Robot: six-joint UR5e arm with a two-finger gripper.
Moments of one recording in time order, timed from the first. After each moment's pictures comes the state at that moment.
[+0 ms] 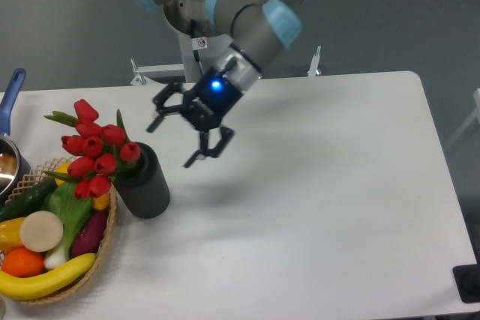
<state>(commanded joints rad) 2.75 -1.64 -2.13 -0.62 0.46 1.07</state>
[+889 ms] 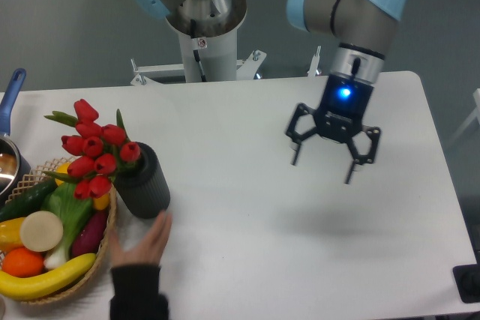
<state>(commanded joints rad) 2.80 -1.83 -1.80 -0.67 1.13 1.08</state>
